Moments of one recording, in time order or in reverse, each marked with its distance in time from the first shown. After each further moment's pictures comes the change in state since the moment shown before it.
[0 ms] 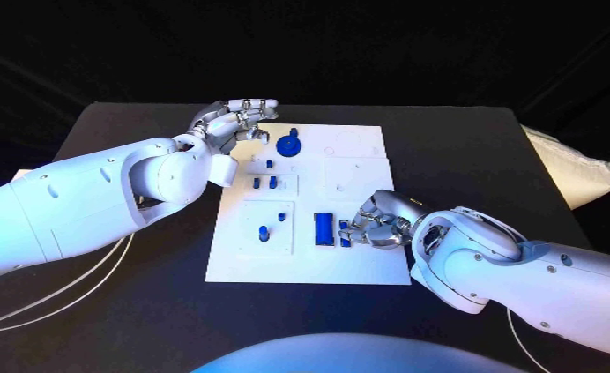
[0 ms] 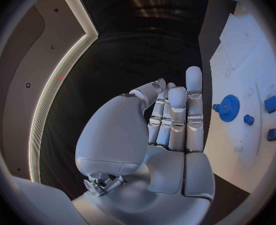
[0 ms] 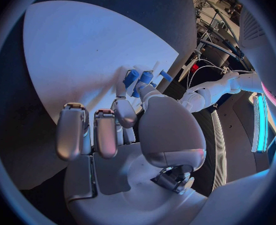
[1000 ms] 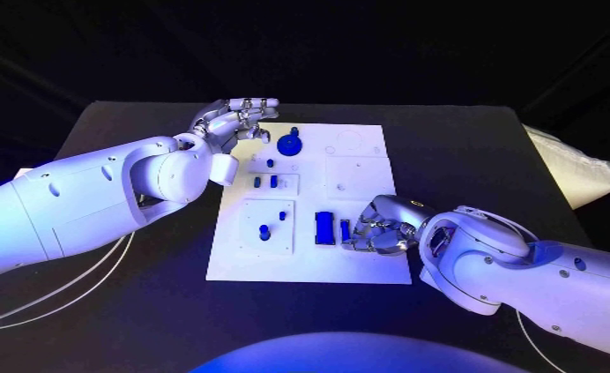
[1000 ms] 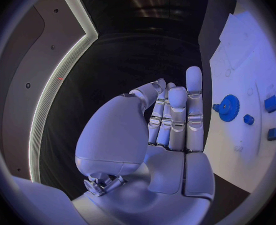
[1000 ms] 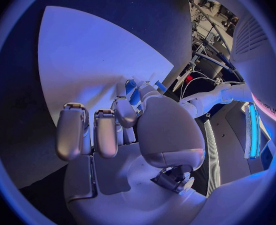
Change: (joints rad) left arm 0.000 0.001 0.000 -0.002 -0.002 0.003 -0.001; left_hand 0.000 0.000 0.000 0.000 0.000 0.000 0.000 0.000 0.000 0.000 0.000 0.000 0.000 0.000 0.000 0.000 -0.001 0.000 0.000 0.000 0.000 0.000; right arm 0.000 -0.034 0.000 0.011 -0.050 0.103 0.081; right_hand 0.017 0.017 -0.065 -0.005 -0.116 0.000 0.000 -0.004 0.000 0.000 0.000 -0.004 0.008 0.000 0.000 0.000 0.000 0.000 0.000 0.000 0.000 0.001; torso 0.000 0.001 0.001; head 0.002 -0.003
